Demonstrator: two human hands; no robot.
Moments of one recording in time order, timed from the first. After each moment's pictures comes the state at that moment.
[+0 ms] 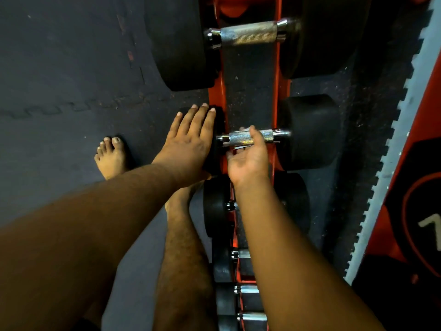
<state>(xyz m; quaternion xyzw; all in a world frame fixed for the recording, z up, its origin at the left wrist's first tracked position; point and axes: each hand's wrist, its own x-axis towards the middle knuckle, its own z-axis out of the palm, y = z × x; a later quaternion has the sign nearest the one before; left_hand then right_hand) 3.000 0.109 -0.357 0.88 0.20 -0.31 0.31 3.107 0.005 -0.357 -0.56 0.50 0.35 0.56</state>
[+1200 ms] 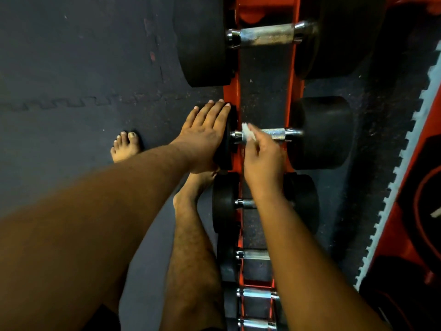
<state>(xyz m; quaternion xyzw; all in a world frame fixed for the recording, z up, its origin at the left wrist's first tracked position) 3.004 0.114 -0.356 0.85 0.20 -0.34 0.35 3.091 -0.023 -0.336 -0.90 -0.13 0.34 0.22</state>
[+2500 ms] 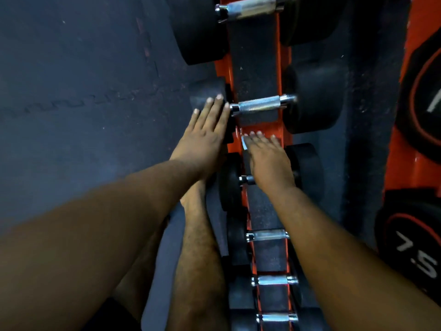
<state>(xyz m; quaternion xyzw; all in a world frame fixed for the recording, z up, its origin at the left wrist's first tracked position) 2.948 0.049 -0.328 0.90 0.20 -0.21 0.32 3.062 -0.118 -0.348 -0.83 -0.48 0.28 -0.09</state>
